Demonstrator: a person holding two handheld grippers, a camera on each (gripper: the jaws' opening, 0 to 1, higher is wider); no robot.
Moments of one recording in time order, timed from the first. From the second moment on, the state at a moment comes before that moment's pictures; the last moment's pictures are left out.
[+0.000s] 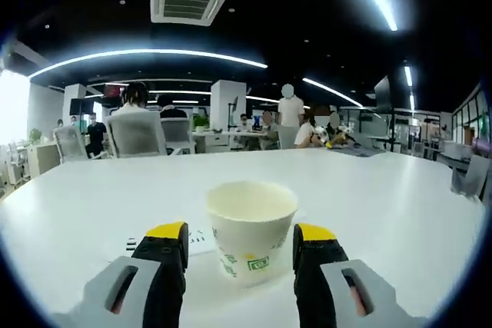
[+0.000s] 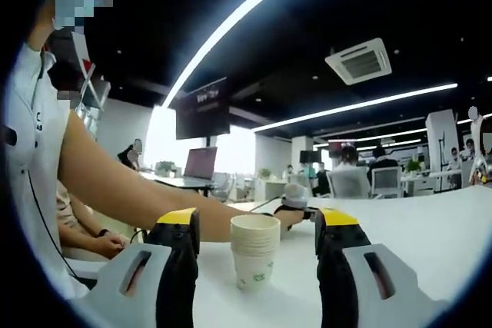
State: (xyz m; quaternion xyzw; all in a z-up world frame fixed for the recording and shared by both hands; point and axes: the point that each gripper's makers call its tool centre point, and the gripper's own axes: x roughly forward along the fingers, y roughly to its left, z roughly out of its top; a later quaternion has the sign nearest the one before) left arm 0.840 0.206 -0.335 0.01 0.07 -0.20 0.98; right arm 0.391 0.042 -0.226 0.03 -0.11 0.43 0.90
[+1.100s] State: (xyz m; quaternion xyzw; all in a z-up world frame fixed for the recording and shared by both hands) left arm 0.663 0.262 -0.273 0.01 0.04 -0.23 0.97; right arm 0.394 0.073 -0.231 0.04 -0.11 0.47 0.88
